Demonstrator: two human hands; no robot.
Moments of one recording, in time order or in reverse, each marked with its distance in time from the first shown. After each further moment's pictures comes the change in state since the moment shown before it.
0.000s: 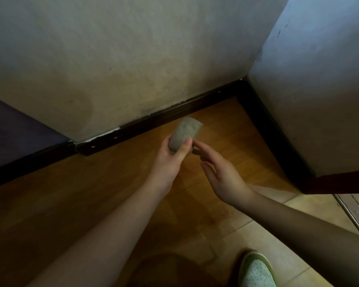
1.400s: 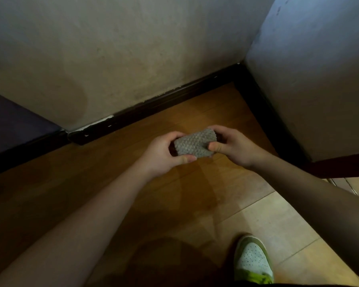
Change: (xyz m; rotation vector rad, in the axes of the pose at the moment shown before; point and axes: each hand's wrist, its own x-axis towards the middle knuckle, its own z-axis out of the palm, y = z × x) left_hand -0.001 0.013 -0.023 0.665 -0.332 0.215; right_hand 0.022 0.016 -0.052 0.374 -0.251 0.266
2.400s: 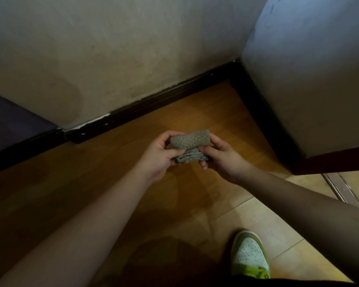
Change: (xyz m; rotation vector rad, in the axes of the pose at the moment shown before) left_hand -0.001 -0.001 0.027 -0.860 0.074 -0.233; right_hand -0.007 0.031 0.038 0.569 0.115 0.182
